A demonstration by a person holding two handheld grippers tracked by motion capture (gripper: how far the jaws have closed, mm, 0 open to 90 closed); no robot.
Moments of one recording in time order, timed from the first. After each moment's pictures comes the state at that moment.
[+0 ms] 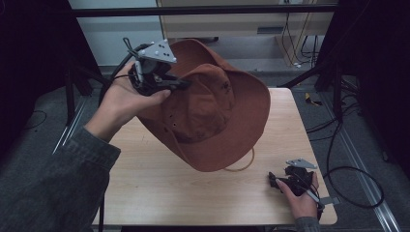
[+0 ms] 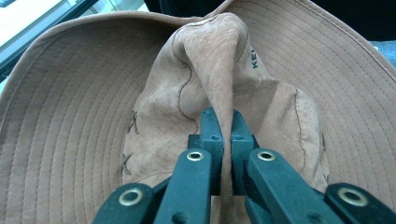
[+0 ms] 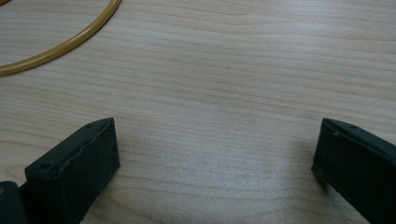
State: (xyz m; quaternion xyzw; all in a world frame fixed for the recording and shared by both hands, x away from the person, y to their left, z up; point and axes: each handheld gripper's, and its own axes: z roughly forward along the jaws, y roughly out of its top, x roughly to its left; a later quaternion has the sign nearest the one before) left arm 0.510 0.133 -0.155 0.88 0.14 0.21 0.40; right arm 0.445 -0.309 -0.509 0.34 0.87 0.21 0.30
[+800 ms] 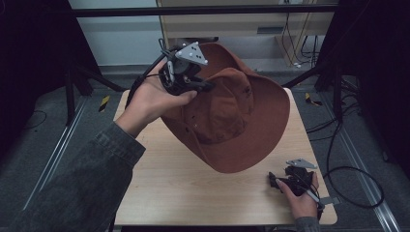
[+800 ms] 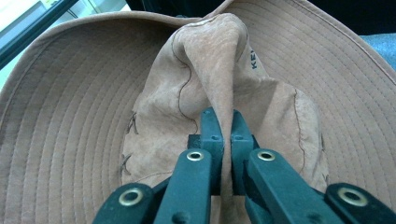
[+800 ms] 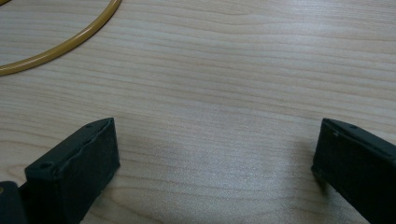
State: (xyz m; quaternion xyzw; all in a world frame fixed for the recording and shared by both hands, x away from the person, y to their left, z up) left arm 0.519 0.083 -0.163 0.89 0.12 0.20 0.39; right arm 0.445 -0.309 -0.509 0.34 0.87 0.21 0.30
